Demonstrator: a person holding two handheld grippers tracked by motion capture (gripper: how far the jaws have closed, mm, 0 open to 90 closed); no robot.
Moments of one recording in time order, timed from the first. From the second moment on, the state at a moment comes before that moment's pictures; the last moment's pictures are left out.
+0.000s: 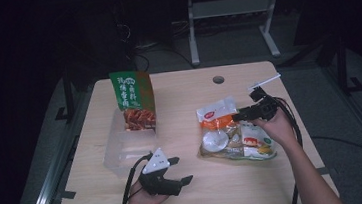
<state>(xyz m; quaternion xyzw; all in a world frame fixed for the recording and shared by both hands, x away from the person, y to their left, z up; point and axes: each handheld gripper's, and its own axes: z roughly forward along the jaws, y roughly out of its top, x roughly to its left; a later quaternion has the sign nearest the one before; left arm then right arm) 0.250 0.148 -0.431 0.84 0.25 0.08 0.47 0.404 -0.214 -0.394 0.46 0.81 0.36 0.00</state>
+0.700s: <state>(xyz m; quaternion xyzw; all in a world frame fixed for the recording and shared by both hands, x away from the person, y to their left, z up) 0.252 0.148 -0.432 0.84 0.25 0.07 0.47 0.425 -0.195 -0.425 0.46 0.81 0.35 -0.07</state>
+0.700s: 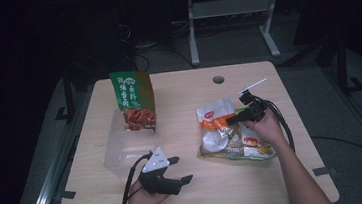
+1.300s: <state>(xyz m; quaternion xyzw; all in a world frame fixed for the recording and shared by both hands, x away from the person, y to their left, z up) 0.256 0.140 -0.432 0.84 0.26 0.06 0.48 0.372 -0.191 -0.390 0.37 0.82 0.43 -0.02</state>
